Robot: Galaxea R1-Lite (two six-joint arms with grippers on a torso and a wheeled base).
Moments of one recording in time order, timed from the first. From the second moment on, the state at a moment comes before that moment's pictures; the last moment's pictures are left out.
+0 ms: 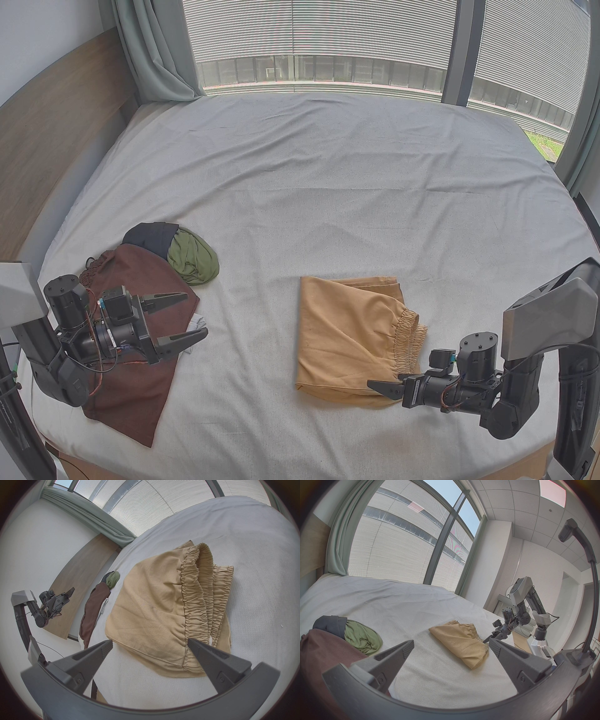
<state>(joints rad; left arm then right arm) 0.00 2.05 -0.36 -1.55 -0.98 0.04 0.43 2.35 -0.27 -1.55 0.31 0.44</state>
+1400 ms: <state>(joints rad) -0.01 2.10 -0.37 -1.55 -0.99 0.11 0.31 2.28 -0.47 -1.54 0.24 0.44</state>
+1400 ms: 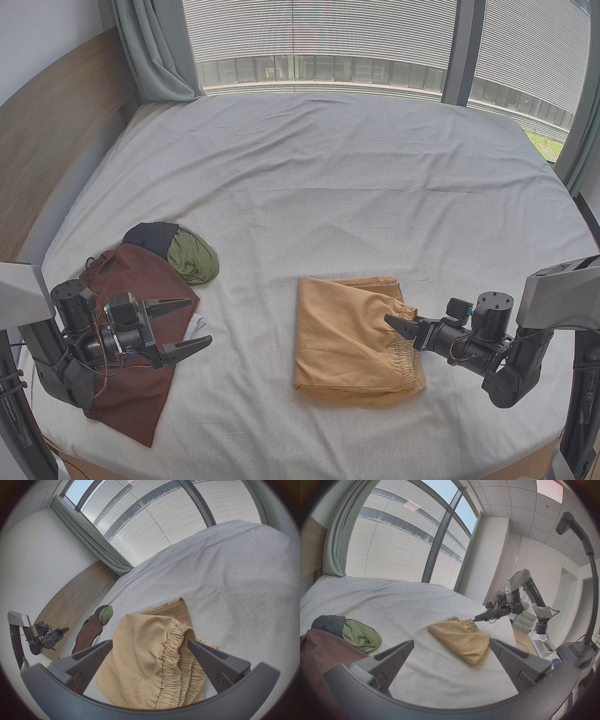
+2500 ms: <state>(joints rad) -0.01 2.10 -0.37 -1.55 -0.99 0.10 0.30 2.41 -0.59 -1.55 0.20 0.44</state>
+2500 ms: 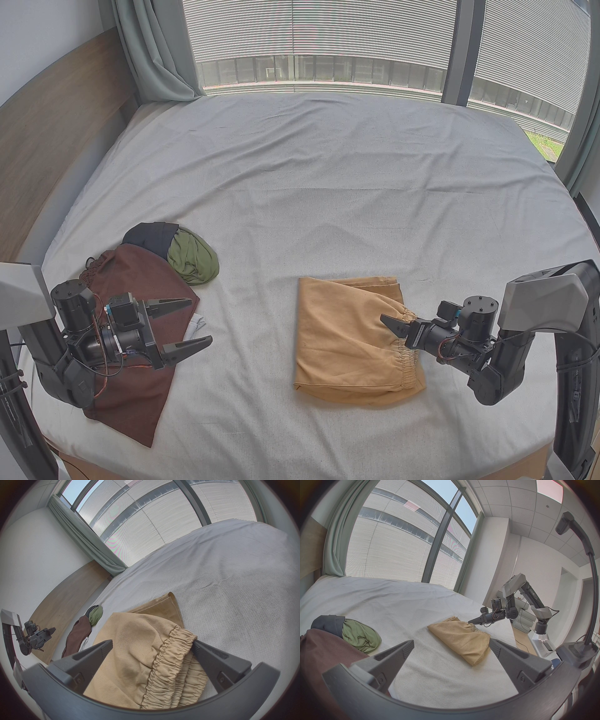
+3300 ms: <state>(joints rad) -0.01 2.09 -0.37 -1.55 -0.99 0.10 0.25 2.18 -0.28 -1.54 0.34 0.35</state>
